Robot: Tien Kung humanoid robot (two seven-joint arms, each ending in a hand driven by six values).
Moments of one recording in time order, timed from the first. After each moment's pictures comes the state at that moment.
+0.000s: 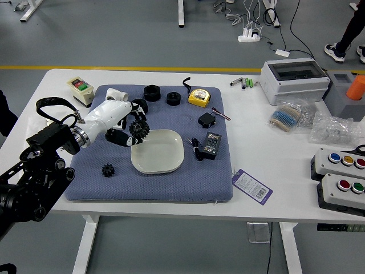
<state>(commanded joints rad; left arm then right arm) -0.63 0.22 -1.03 -1.02 2.14 -0.02 -0.21 0.00 -0.25 0.42 0.30 0.31 -0.27 0.02</state>
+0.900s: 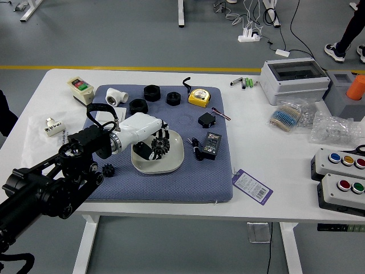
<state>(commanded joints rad) -0.74 0.15 -0.83 -0.88 2.24 -0.04 -0.15 0.01 -0.26 0.41 0.30 0.32 -0.27 0.03</state>
